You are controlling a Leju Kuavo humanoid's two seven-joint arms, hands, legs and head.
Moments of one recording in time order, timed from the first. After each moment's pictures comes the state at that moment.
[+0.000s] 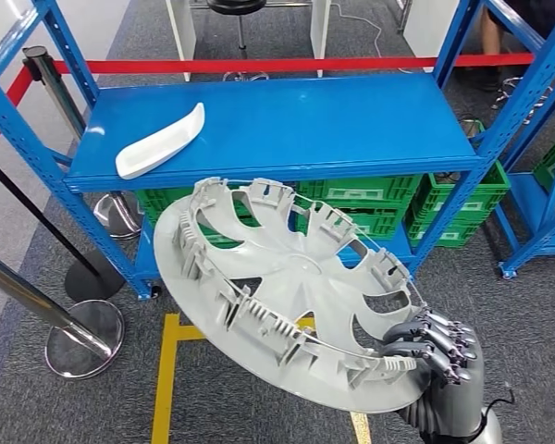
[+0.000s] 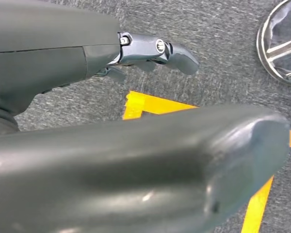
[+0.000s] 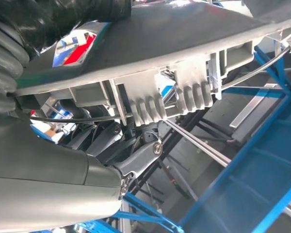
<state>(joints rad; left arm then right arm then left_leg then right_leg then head) -0.06 -0.10 1.49 -0.27 -1.01 0.00 -0.59 0.23 -0.14 0.39 -2.06 0.54 -0.69 -0.65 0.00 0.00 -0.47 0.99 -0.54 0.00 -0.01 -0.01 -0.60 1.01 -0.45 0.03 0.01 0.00</state>
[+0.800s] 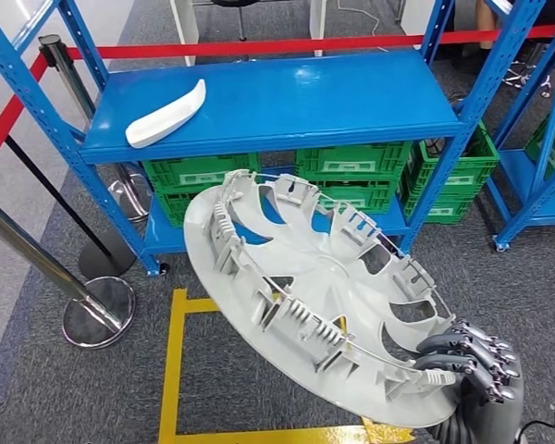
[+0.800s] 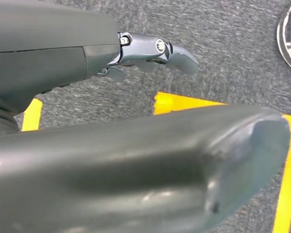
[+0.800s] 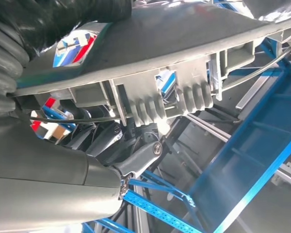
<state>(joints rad) -0.06 -0.14 1.45 -0.27 -1.03 0.02 -0.63 0.33 -0.15 0.31 -2.14 0.48 -0.69 -0.69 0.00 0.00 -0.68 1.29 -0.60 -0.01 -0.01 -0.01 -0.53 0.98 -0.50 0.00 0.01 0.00</state>
